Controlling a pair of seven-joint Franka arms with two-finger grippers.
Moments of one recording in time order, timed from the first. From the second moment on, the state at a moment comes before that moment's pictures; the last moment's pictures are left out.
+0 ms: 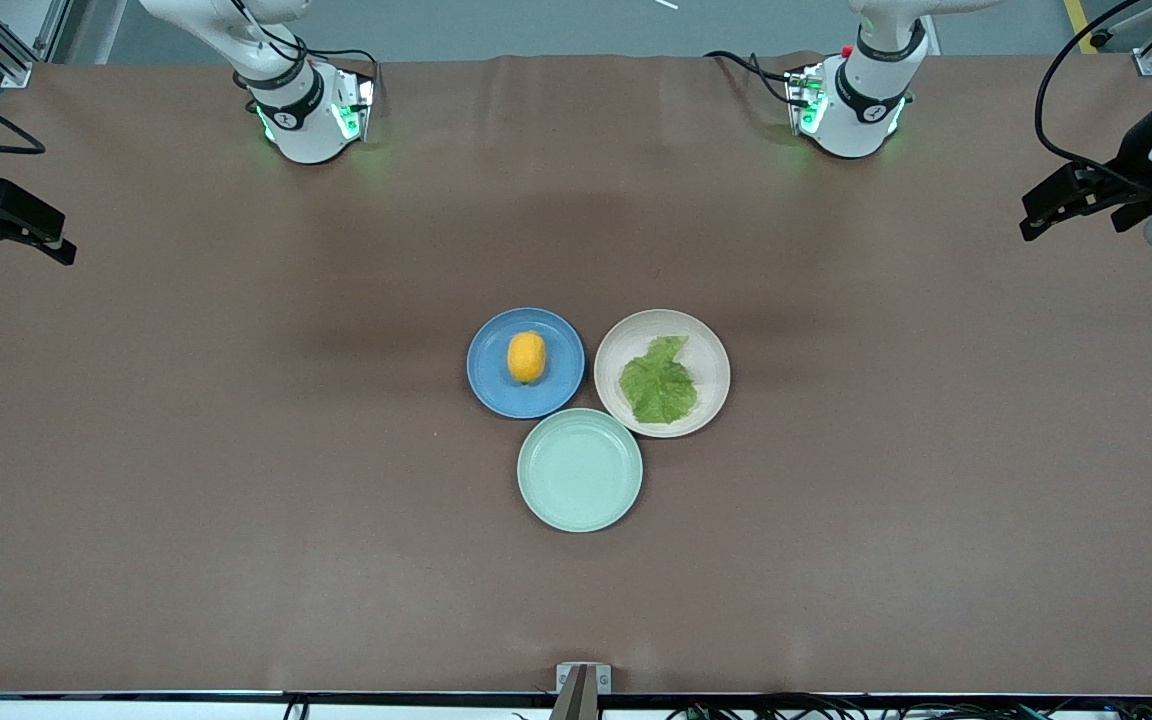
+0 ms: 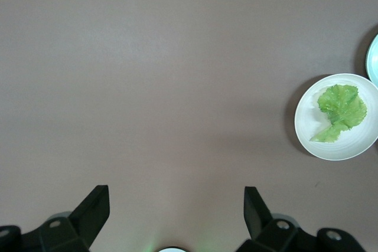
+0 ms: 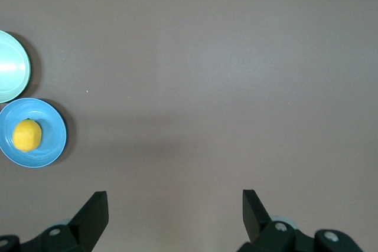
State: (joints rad) left arm 0.06 -0.10 -0.12 -1.65 0.01 1.53 -0.14; right arm 0.00 0.02 -0.02 -1.44 0.02 1.47 -0.04
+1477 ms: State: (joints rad) left arm 0.02 0.23 -0.37 -1.63 0.01 1.71 -0.82; right arm 0.50 0.31 0.01 -1.45 0.02 1.65 0.22
